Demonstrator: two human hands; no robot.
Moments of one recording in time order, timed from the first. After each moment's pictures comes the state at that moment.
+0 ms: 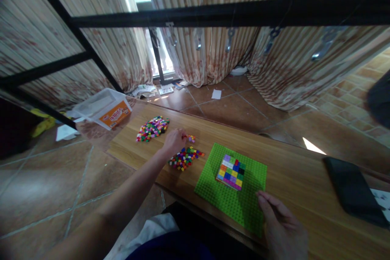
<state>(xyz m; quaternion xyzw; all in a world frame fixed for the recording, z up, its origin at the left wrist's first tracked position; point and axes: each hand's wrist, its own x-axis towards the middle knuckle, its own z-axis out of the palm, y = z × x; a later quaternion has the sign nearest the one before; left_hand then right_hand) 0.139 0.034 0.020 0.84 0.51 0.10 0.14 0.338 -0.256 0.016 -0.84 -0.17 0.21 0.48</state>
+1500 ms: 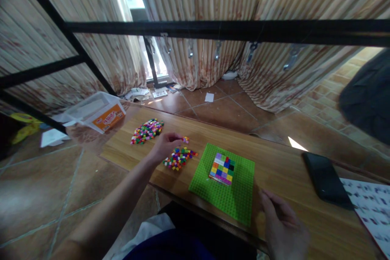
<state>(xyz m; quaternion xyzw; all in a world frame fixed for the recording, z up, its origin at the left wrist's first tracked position) 0.129 0.001 0.051 0.72 0.46 0.27 0.45 0.338 -0.266 0.034 -0.86 -0.13 0.13 0.47</state>
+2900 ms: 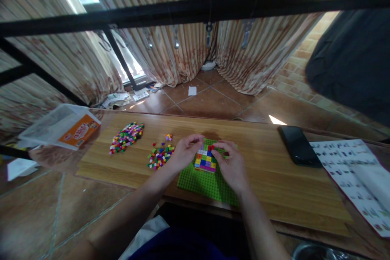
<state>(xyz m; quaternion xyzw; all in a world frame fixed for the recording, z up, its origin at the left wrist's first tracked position) 0.226 -0.053 0.026 0.73 0.28 0.28 0.56 0.351 -0.178 0.020 -0.73 -0.40 0.16 0.52</state>
